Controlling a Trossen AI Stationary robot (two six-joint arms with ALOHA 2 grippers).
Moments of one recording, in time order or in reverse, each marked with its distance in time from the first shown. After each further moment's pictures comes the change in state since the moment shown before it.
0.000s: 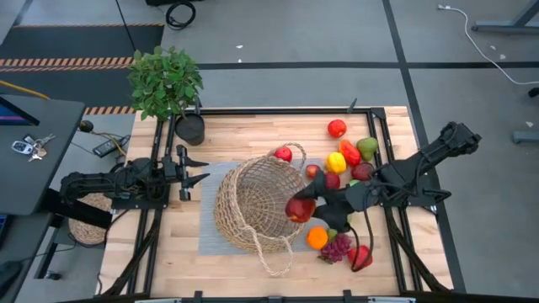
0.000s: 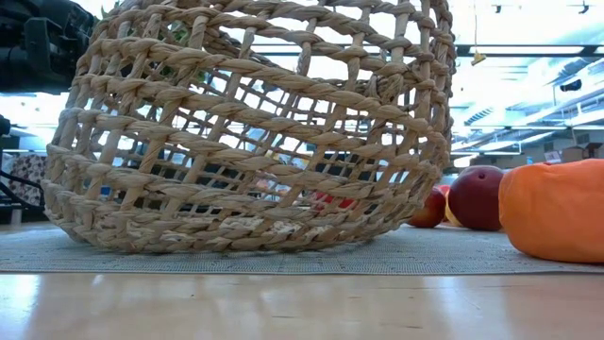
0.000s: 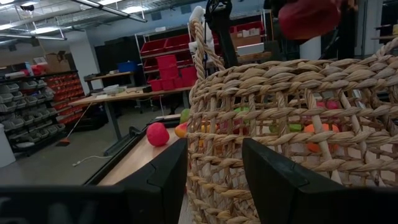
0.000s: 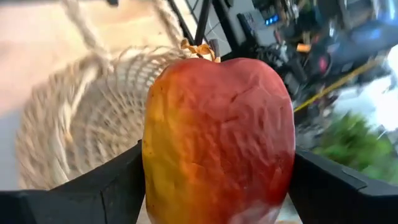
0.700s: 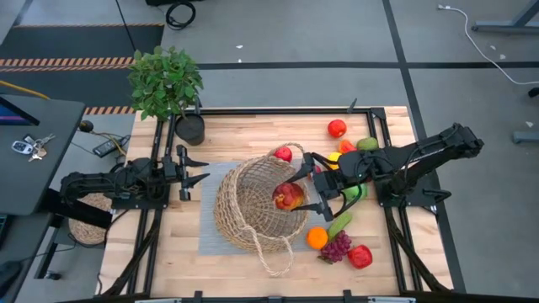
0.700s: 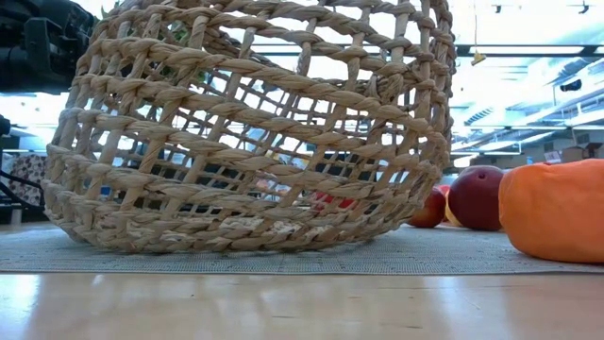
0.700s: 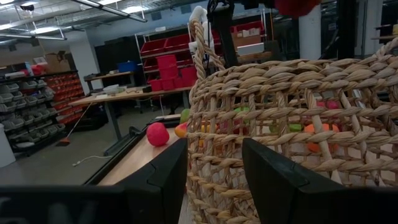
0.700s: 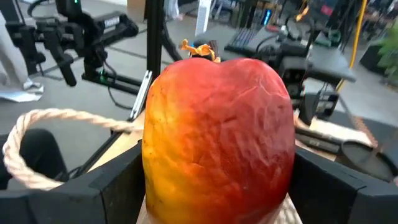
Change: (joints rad) left arm 0.000 0.000 0.000 0.000 0.000 0.000; right arm -0.225 0.000 0.000 0.200 -0.404 0.762
